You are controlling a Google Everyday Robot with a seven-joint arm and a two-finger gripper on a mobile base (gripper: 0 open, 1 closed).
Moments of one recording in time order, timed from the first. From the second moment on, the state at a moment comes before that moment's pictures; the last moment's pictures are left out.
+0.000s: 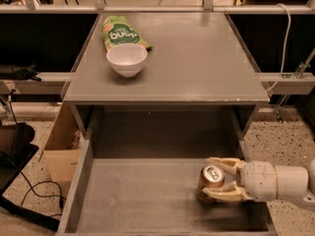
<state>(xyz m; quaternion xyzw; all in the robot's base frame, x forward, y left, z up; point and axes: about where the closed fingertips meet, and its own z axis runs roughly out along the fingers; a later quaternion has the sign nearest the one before) 0.406 -0.151 0.690 -0.52 0.61 0.34 0.49</state>
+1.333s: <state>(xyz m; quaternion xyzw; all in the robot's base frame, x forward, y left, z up) 0.396 -0.139 0.751 -0.60 0.57 0.32 0.47</state>
